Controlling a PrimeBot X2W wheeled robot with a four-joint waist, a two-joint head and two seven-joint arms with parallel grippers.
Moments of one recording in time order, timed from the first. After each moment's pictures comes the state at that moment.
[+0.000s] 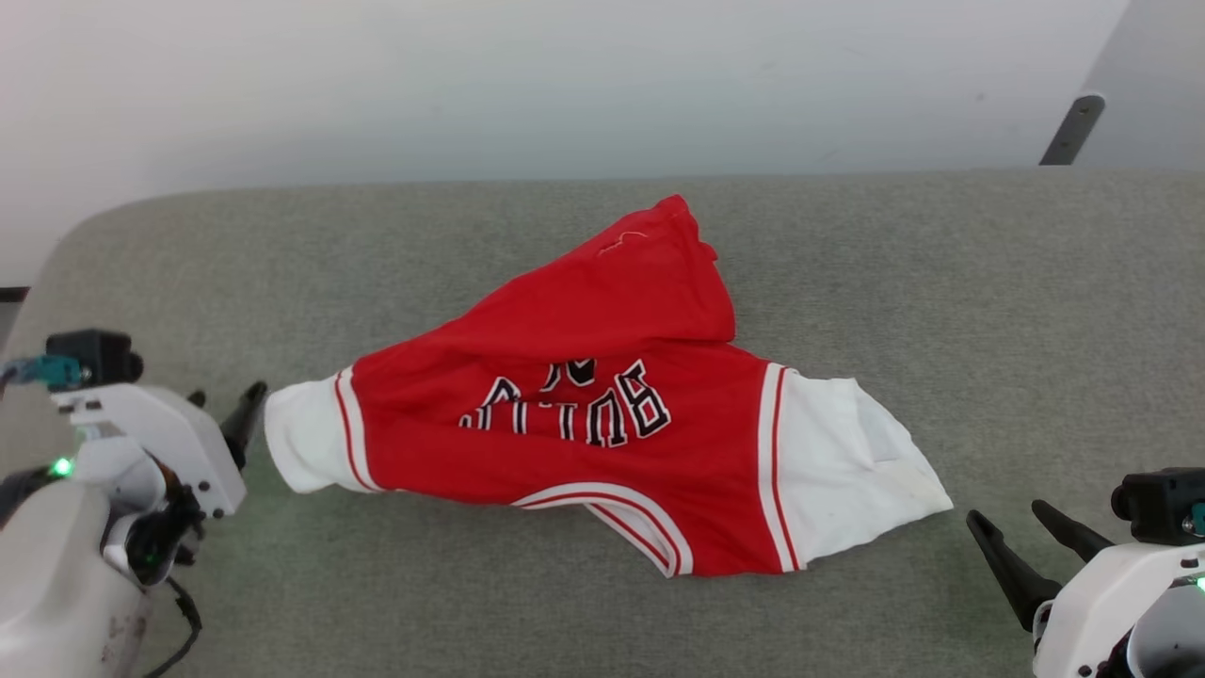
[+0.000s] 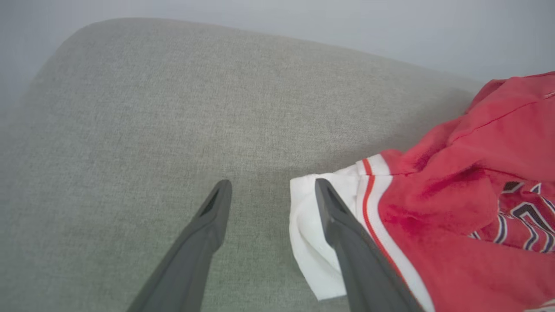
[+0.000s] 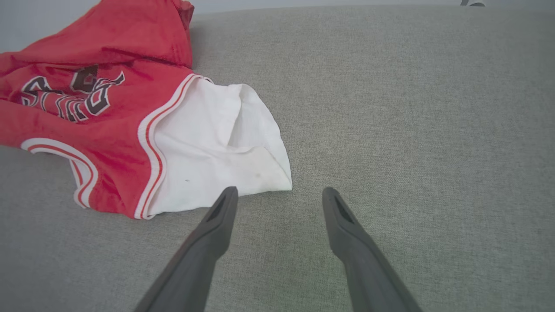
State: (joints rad) left arm -0.62 0.54 -0.37 0.81 -0.85 -0.12 0.18; right arm -0.02 -0.32 0.05 -0.05 0.47 0.13 0.46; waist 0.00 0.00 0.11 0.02
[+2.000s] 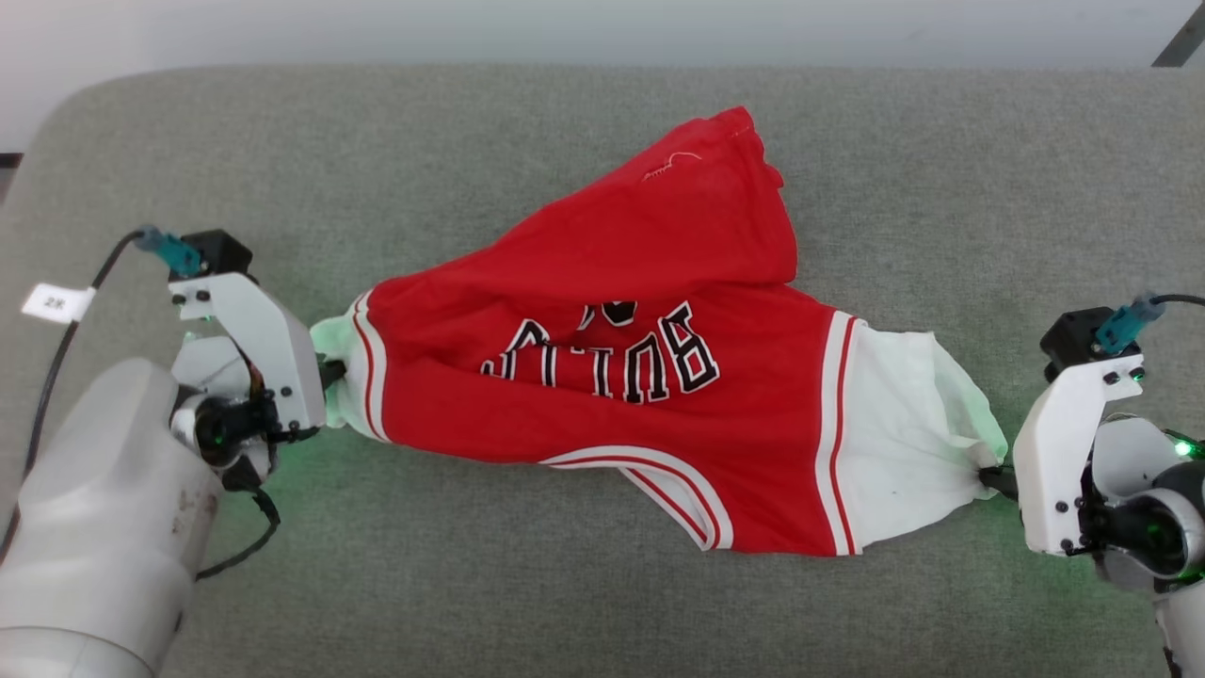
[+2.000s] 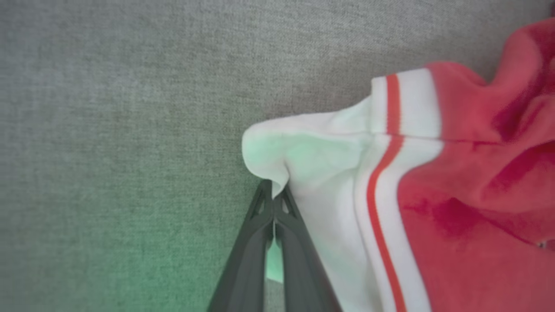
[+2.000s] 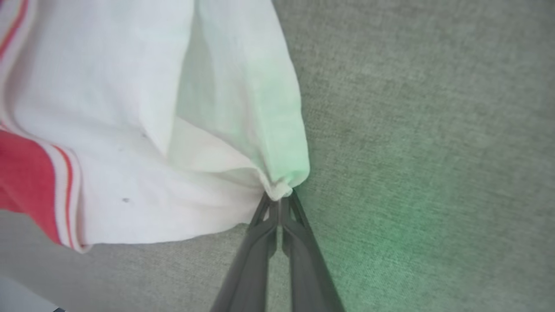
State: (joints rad) left arm -0.89 0.43 -0.50 0.99 -0.93 -0.13 0.57; right arm -0.42 -0.33 0.13 0.18 0.49 0.13 1.09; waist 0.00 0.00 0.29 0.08
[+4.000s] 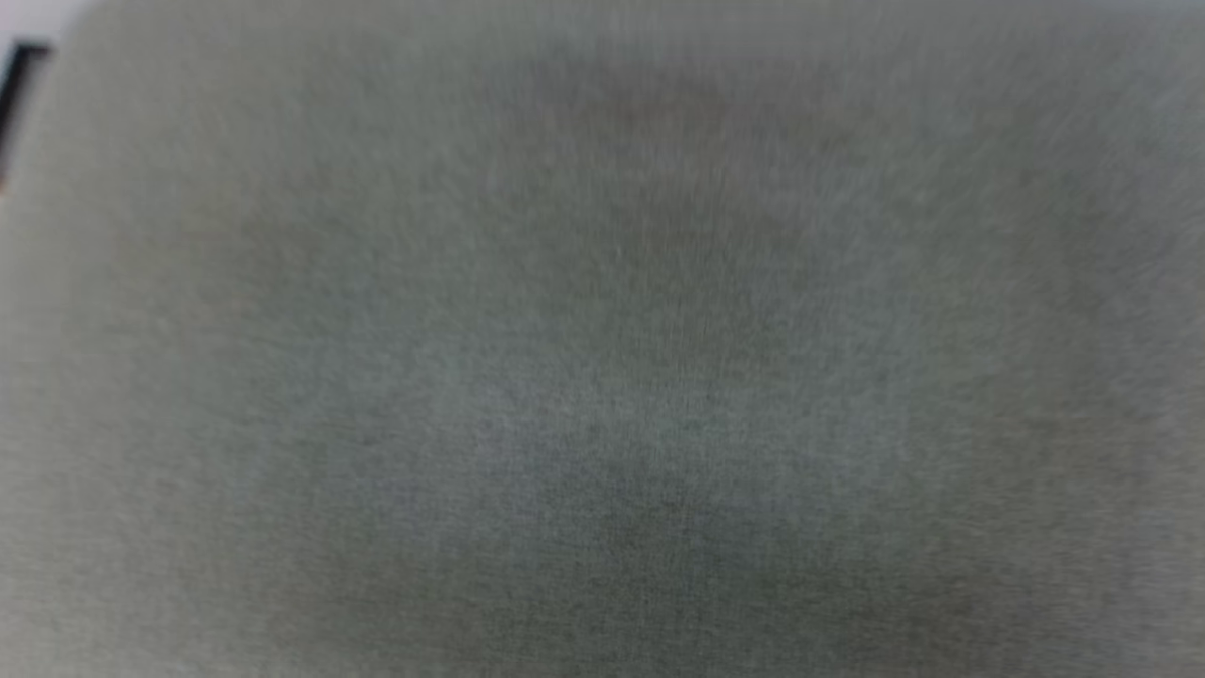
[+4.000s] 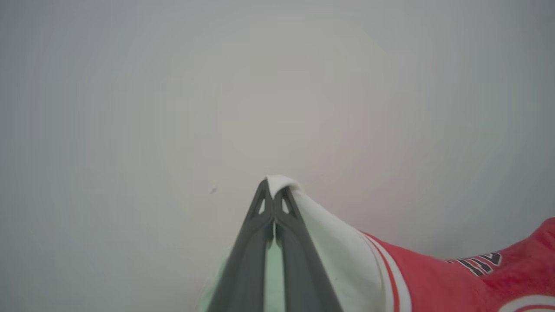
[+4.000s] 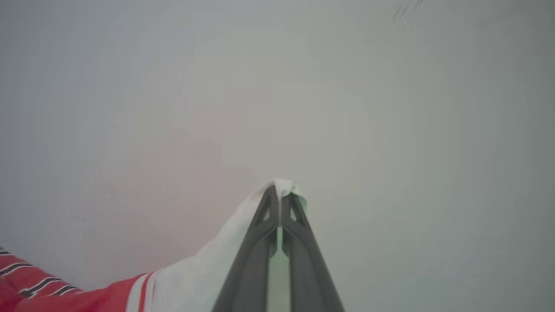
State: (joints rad) left arm -1.76 0.38 -0.46 0.97 -0.78 -0.12 0.00; right arm -1.71 -0.32 0.21 0.82 0.24 0.13 -0.05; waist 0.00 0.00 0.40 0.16
